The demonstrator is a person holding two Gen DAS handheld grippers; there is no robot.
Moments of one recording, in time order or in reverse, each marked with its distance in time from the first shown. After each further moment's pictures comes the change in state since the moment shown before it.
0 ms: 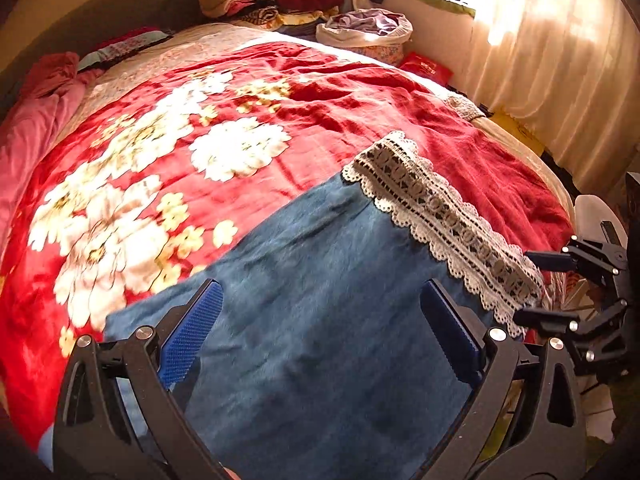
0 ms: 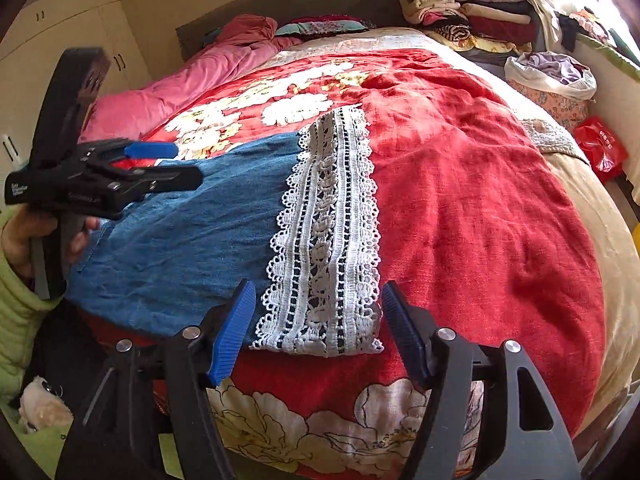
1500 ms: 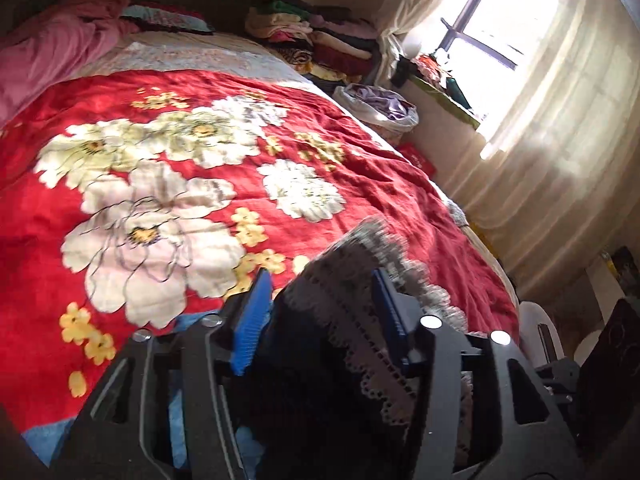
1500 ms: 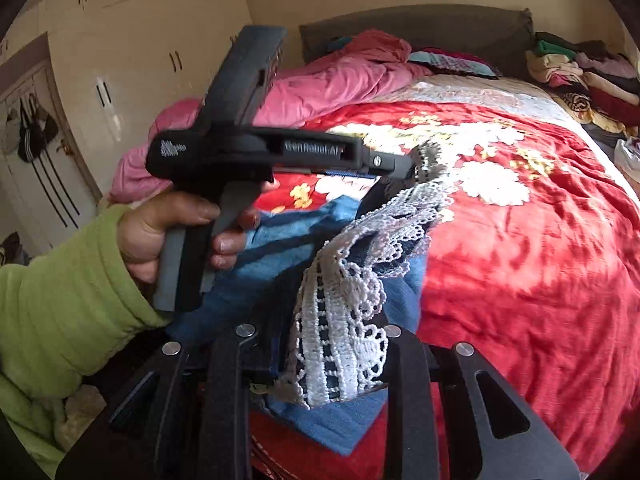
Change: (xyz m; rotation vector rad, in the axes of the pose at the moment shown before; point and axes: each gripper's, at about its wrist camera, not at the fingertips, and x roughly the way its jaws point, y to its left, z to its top) left arm -0.051 0.125 -0.043 -0.386 -0.227 -0.199; right arm 0.027 0.173 0.045 -0.310 -0.045 0.273
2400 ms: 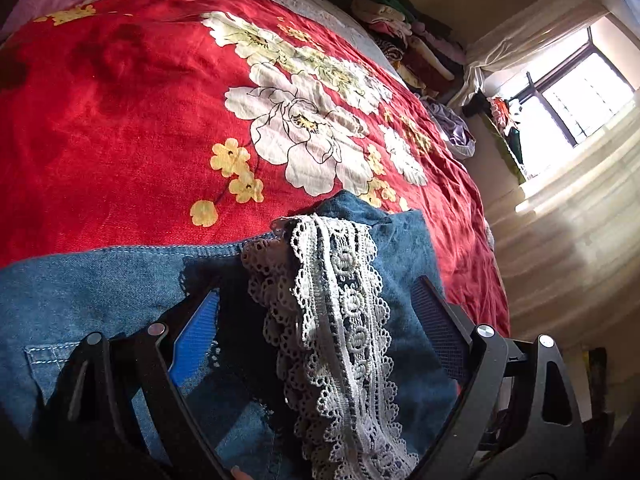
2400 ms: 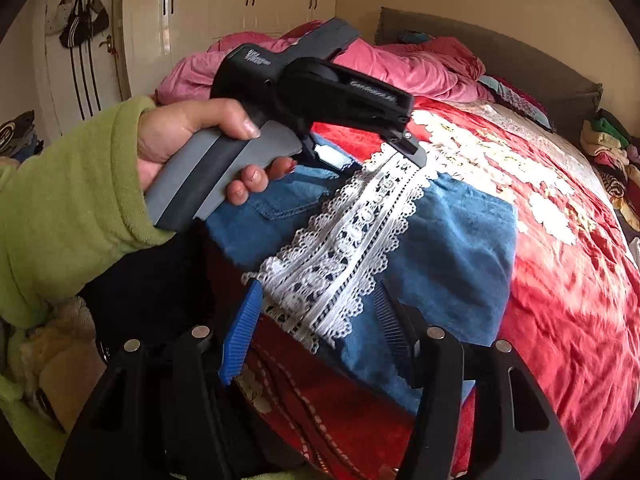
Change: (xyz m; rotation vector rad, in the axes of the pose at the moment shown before) left arm -0.042 0.083 -0.066 -0.349 0.071 0.052; right arm 0.004 0.107 -0.051 -0.345 0.073 0.001
